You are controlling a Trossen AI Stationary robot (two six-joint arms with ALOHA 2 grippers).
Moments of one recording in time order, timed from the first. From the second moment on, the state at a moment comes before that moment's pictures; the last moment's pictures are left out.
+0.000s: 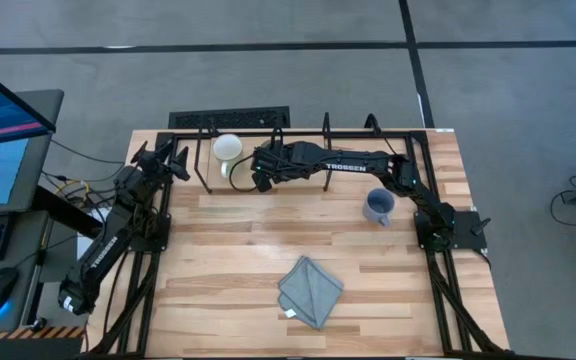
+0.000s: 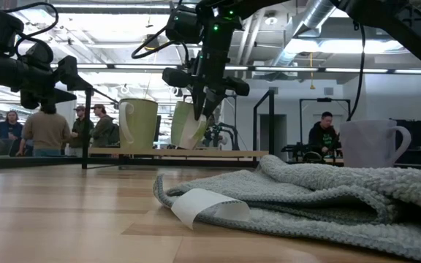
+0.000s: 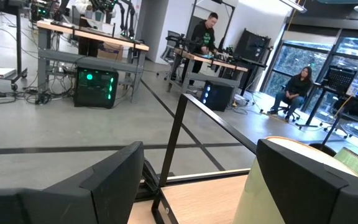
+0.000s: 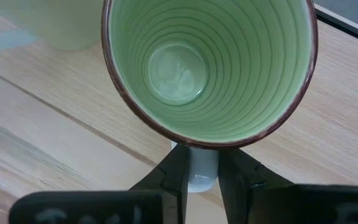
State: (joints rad) left arm 1.09 0.01 0.01 0.02 -0.01 -0.28; right arm -0.18 2.28 2.12 -1.06 0.36 0.75
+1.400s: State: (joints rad) left arm 1.09 0.01 0.01 0.02 -0.01 -0.28; right arm -0.19 2.28 2.12 -0.95 0.34 0.65
